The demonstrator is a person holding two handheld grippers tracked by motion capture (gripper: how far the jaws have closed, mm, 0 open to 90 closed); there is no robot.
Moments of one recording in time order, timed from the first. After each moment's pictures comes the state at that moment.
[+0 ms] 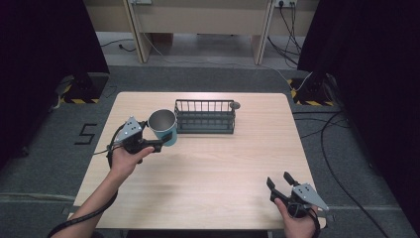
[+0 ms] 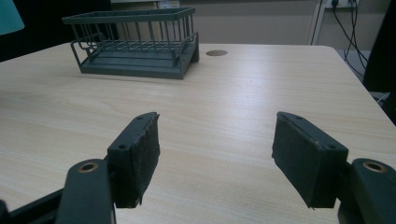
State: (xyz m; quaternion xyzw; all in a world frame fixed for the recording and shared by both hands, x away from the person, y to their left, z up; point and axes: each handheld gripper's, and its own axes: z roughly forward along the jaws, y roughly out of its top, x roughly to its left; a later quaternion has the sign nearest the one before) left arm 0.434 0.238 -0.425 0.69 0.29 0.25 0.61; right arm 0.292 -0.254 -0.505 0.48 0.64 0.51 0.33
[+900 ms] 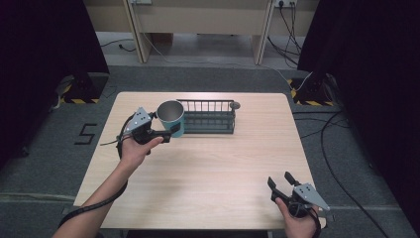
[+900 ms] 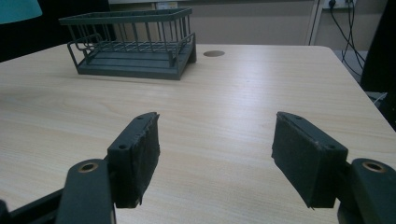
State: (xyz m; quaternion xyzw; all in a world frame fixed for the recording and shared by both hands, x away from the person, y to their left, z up) left arm 0.457 0.215 -0.412 0.69 0.28 0.25 0.62; right arm 0.292 -0.256 -0.505 0.48 0.64 0.51 0.33
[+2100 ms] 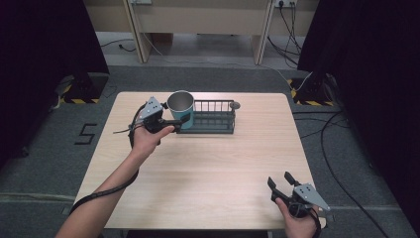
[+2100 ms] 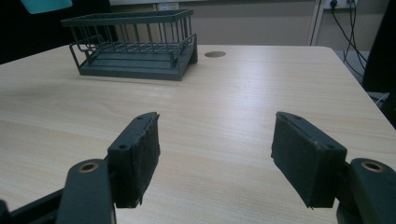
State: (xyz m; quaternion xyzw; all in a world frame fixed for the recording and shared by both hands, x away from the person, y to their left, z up) left arm 0.489 0.186 -0.401 0.69 0.29 0.25 0.62; right arm 0.292 -0.256 -0.505 0.48 0.64 0.51 0.33
